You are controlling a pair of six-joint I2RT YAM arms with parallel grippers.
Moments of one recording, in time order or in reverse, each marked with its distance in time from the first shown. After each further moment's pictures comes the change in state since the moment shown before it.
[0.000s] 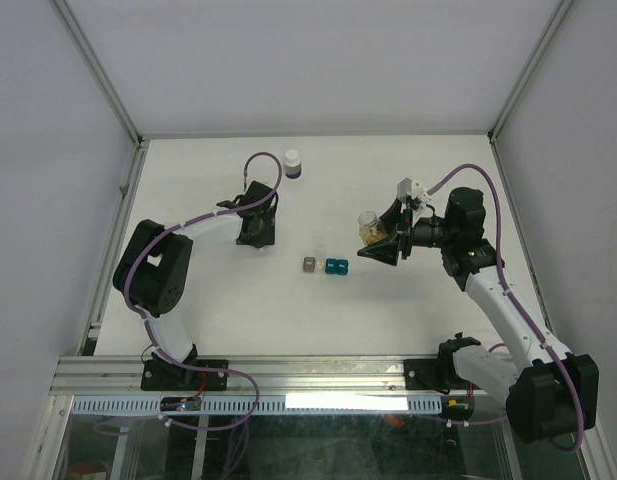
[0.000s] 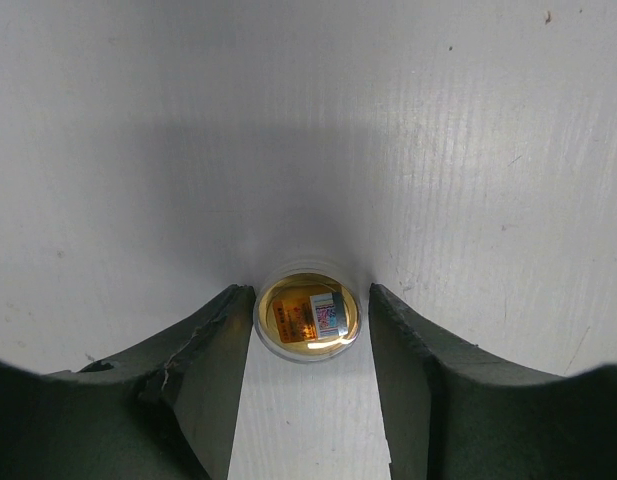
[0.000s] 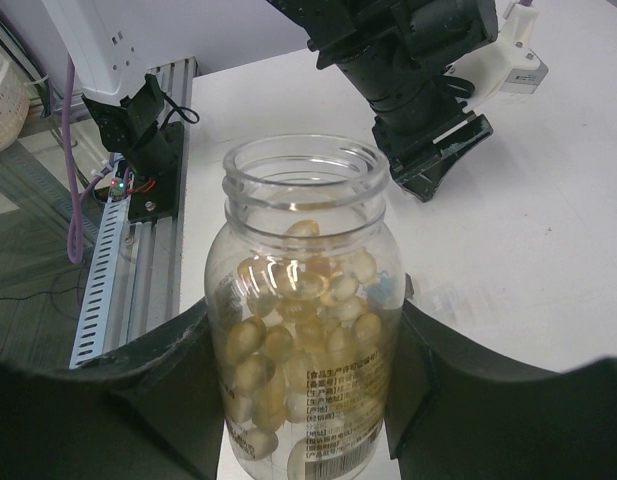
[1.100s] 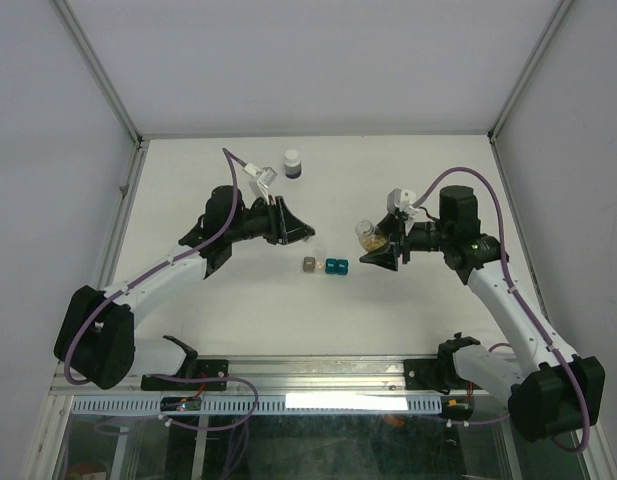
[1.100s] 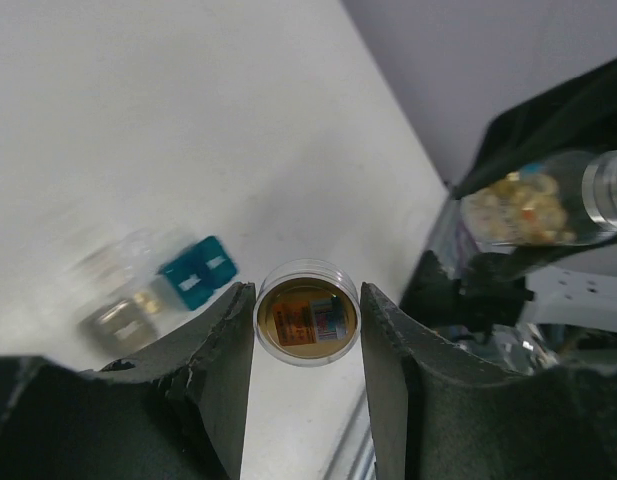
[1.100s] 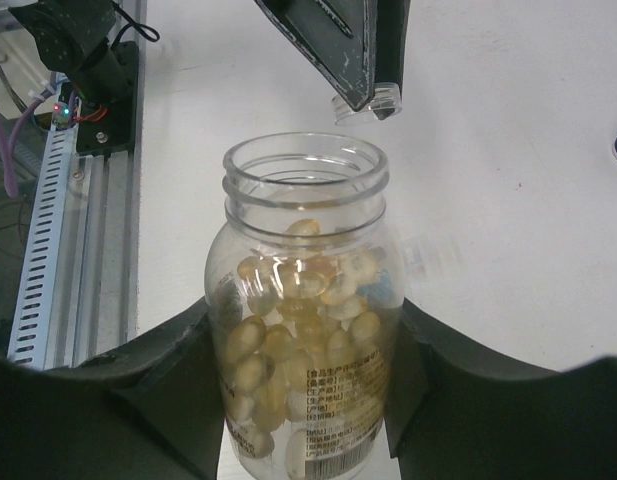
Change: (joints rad) left arm -0.019 -0.488 -0.302 0.576 0.795 -0.193; right arm 0.022 0.007 0.101 -0.409 0.089 -0.397
